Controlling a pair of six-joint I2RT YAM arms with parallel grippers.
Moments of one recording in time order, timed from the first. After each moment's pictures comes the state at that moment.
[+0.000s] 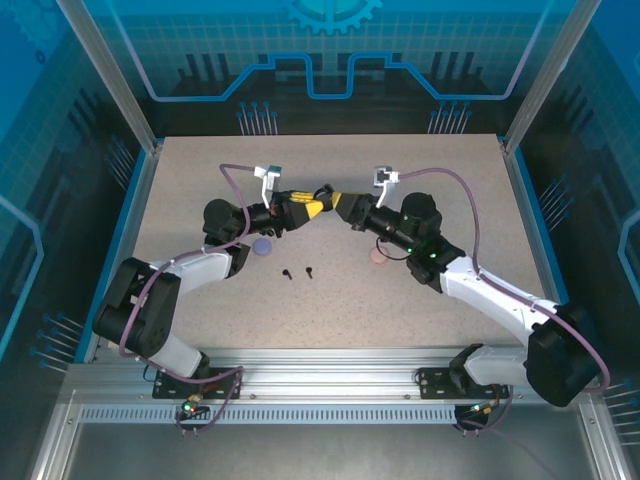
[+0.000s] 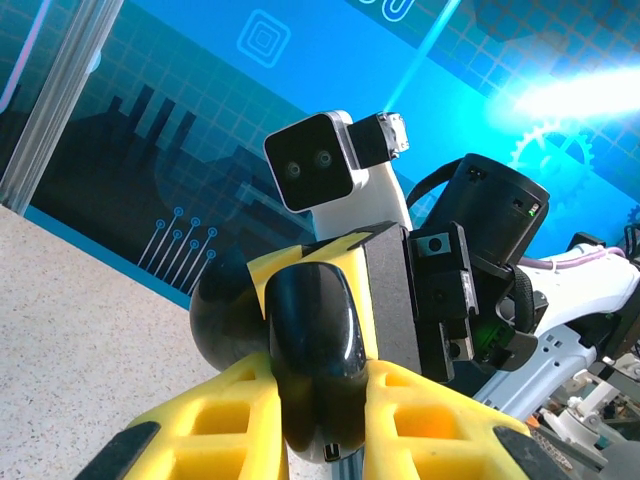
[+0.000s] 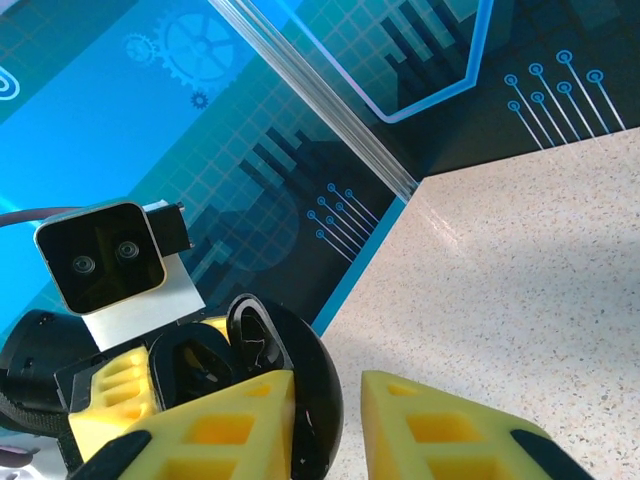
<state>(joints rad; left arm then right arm) -0.34 1.54 0.73 1.26 0.98 -0.93 0.59 1.26 0.82 0.42 -0.29 0.76</state>
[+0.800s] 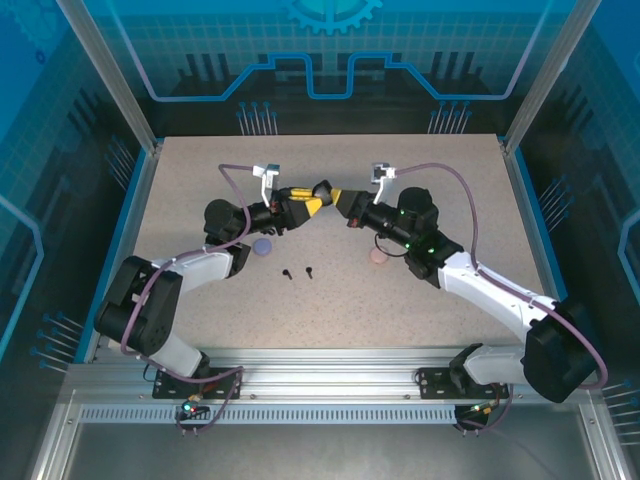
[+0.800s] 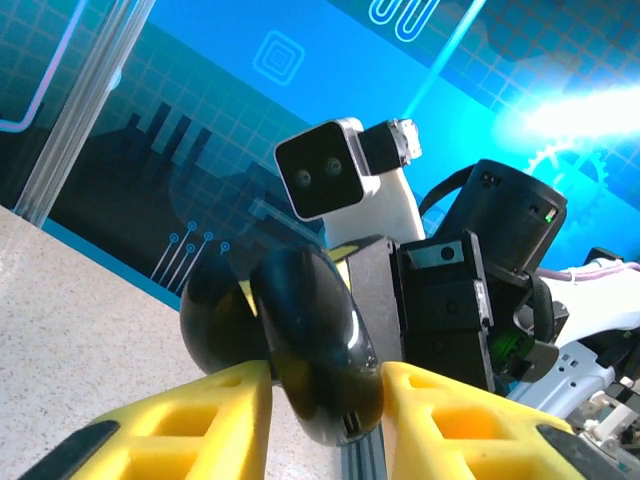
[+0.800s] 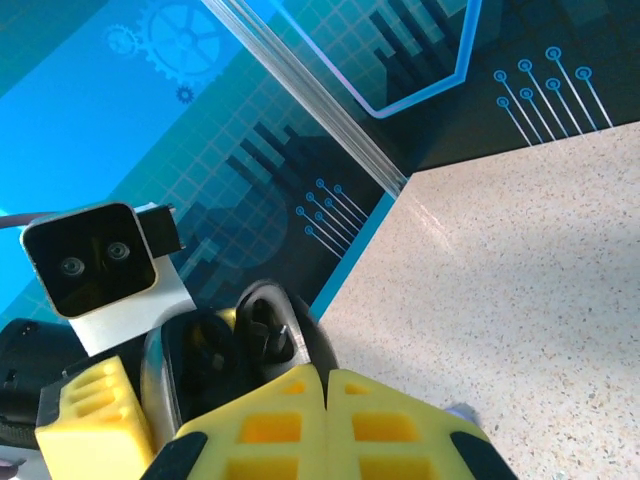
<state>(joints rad) -0.34 1.56 0.73 1.28 0.93 -0.92 0.59 1.28 0.88 0.34 -0.28 0.74</state>
